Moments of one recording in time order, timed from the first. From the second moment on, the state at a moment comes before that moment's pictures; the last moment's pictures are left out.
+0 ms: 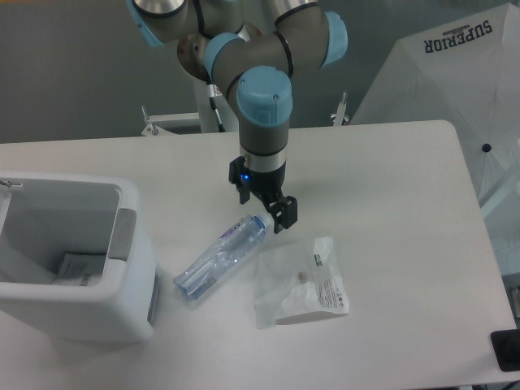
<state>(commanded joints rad) 2.41 -1.81 -1.89 -0.87 1.34 1.05</state>
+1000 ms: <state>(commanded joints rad) 2.25 -1.99 -1.83 -0.81 1.37 0.97</state>
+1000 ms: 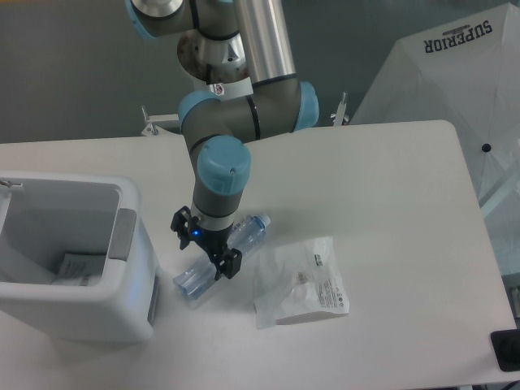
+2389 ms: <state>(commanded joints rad) 2.25 -2.06 -1.83 -0.75 1.43 0.93</state>
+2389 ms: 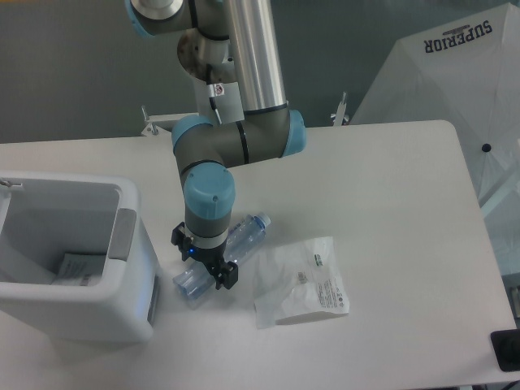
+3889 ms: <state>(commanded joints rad) 2.29 -2.00 -1.79 -0.75 1.42 0.92</state>
